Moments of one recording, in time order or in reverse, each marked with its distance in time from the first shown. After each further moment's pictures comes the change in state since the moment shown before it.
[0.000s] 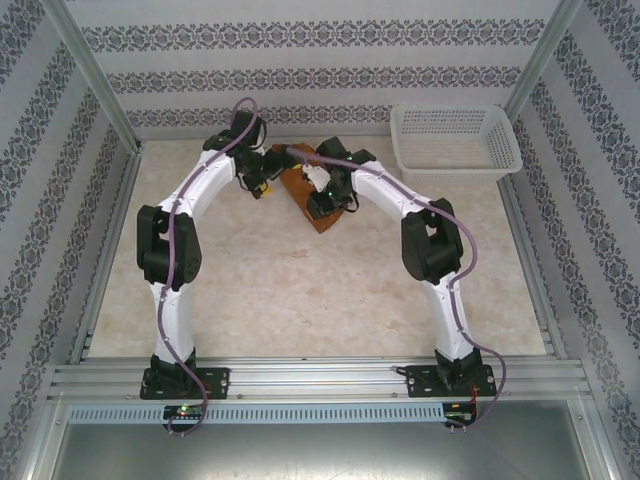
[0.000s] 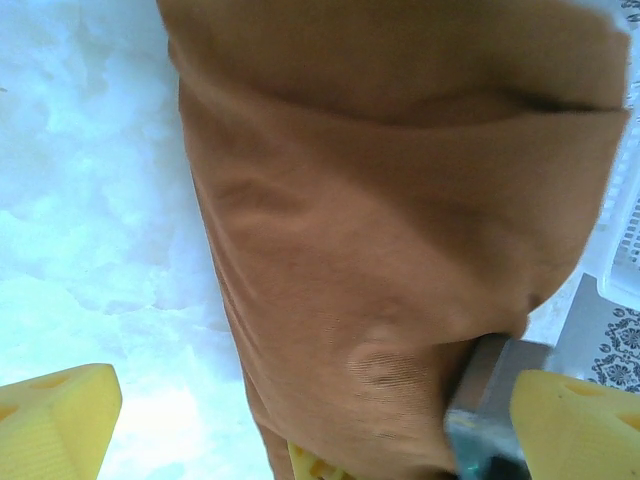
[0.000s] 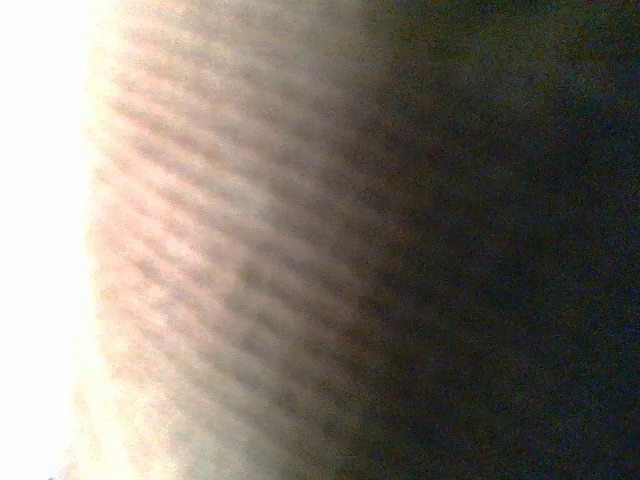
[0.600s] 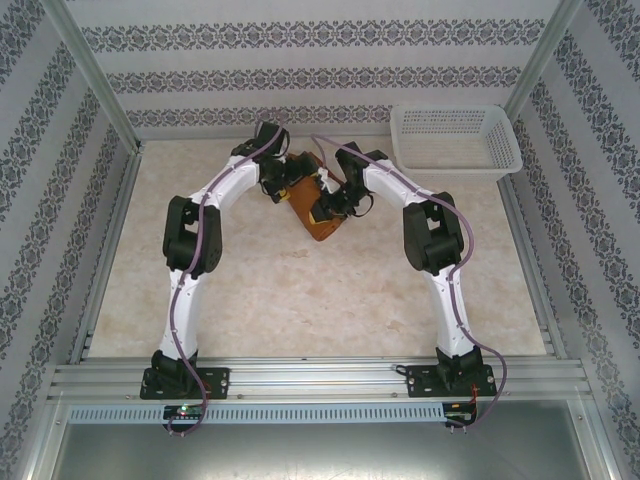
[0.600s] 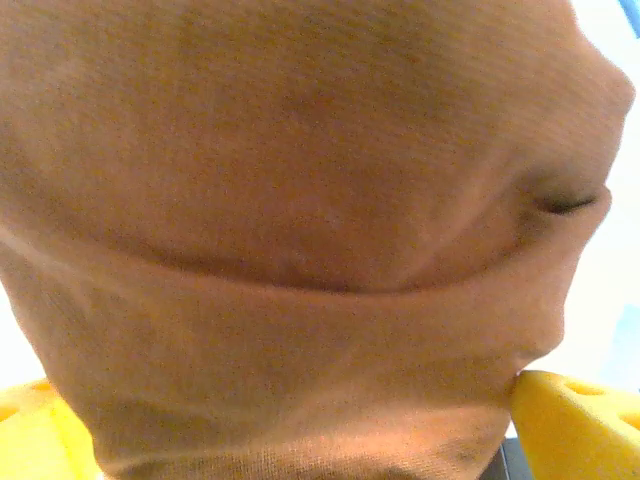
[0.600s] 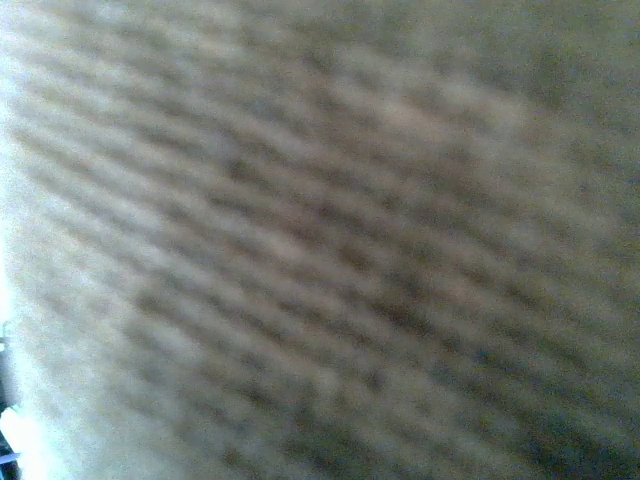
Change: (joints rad) left arm -0.064 0.218 0.102 0.104 -0.026 -0.032; right arm -0.084 0.085 -0.020 -0.068 -0.372 0.083
